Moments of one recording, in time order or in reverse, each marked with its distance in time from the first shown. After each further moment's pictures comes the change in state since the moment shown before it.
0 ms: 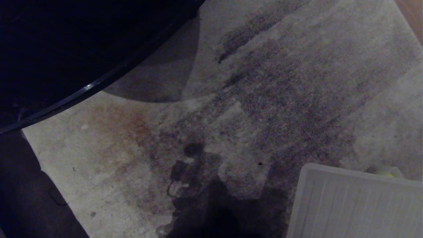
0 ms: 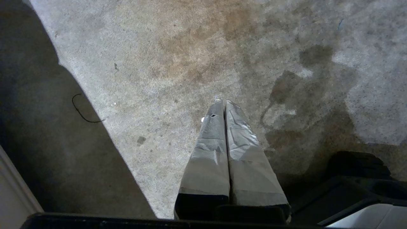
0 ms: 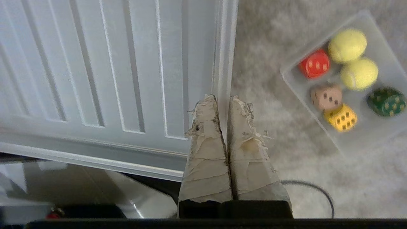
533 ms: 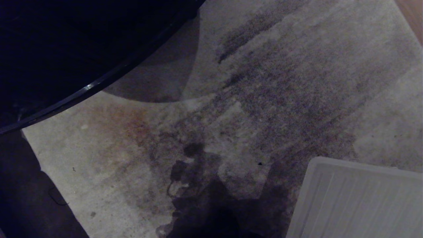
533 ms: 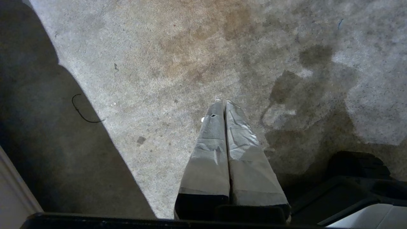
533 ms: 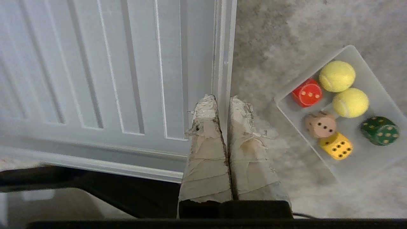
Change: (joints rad) left arm 0.000 0.000 0.000 0.000 0.000 0.000; right arm 0.001 -0.014 0.124 -0.240 -0.032 -0.025
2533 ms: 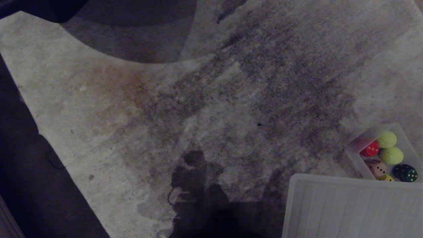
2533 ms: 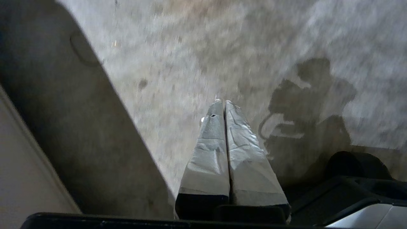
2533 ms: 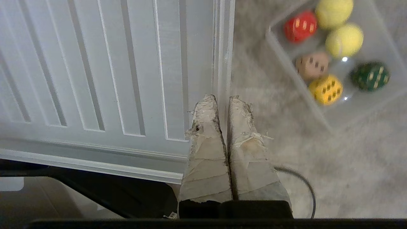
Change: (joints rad) left arm 0.000 0.000 0.000 0.000 0.002 -0.002; right arm 0.000 0.001 0.034 -0.010 0.000 -0.093
